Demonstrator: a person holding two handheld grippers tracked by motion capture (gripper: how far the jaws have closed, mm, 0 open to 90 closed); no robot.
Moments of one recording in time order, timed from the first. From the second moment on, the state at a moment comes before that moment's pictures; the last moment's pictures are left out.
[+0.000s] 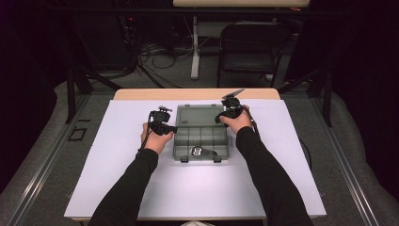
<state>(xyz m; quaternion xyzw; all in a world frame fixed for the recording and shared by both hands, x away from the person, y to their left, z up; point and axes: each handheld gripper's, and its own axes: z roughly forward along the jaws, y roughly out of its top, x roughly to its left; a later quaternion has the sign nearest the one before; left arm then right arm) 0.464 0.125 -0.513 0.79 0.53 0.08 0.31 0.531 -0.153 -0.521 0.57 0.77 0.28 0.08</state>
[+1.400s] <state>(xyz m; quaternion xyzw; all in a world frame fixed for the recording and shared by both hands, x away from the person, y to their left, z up) 0.463 0.124 -0.514 0.79 0.52 0.09 0.31 0.535 -0.156 -0.535 0.58 0.76 0.29 0.04</state>
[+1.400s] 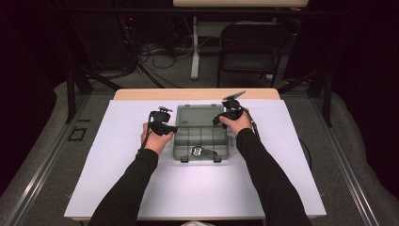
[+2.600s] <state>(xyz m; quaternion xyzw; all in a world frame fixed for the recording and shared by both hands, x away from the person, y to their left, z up) 0.462 0.124 -0.514 0.79 0.52 0.09 0.31 0.534 -0.153 -0.535 0.58 0.76 0.29 0.04</state>
